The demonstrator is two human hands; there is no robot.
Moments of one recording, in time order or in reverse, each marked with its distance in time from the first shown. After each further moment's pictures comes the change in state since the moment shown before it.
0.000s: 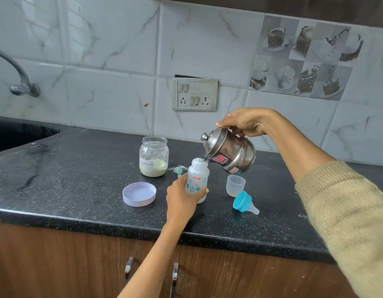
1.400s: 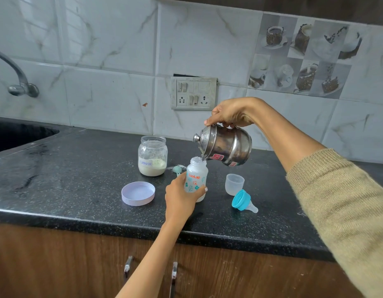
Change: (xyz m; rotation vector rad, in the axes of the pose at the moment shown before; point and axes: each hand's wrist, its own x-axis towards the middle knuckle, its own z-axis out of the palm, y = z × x) left_hand 0.003 -0.005 0.003 0.007 0.004 0.005; right_hand 0.005 -0.030 0.005 -0.263 -0.012 0.010
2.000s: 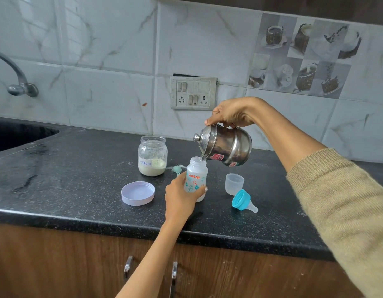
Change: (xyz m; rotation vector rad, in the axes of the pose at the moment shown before) left_hand 0.000 0.000 -0.001 0.008 0.005 0.002; right_hand 0.001 0.002 -0.001 0.013 -0.006 0.002
